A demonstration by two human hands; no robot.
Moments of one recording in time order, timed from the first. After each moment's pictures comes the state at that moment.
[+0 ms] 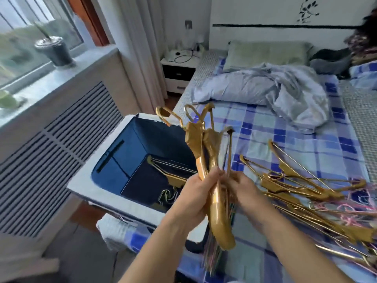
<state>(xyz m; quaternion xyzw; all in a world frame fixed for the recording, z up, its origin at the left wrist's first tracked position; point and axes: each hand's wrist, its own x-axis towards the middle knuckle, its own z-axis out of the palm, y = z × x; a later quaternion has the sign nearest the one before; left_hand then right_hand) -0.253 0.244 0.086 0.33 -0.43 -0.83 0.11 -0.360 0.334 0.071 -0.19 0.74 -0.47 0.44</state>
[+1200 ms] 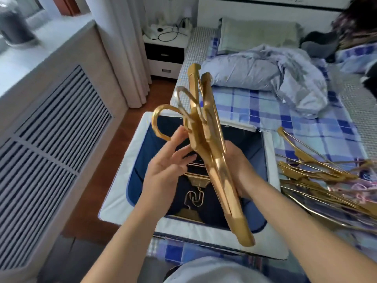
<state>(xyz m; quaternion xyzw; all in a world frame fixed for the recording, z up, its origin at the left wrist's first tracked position) -0.120 -0.020 0.091 0.11 -0.58 -0.76 0.25 -0.270 0.087 0.076 -0.23 0.77 -0.50 0.33</state>
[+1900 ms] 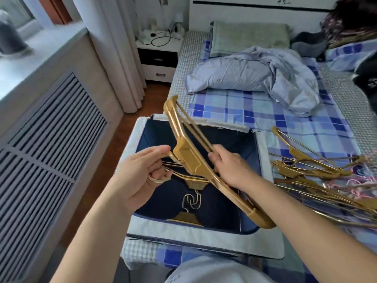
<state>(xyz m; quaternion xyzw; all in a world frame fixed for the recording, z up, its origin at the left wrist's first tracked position) -0.118 -0.060 0.111 0.37 -0.45 -0.81 0.10 -0.300 0.101 0.050 -0.33 0.87 -0.26 0.27</state>
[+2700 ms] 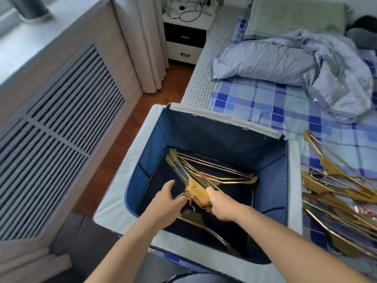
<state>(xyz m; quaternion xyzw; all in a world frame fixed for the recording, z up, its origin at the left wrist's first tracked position) -0.125 -0.040 -0.002 0.50 -0.68 -0.52 -0.14 -0.282 0.075 -0.093 -0.40 0.78 -0.01 0.48</state>
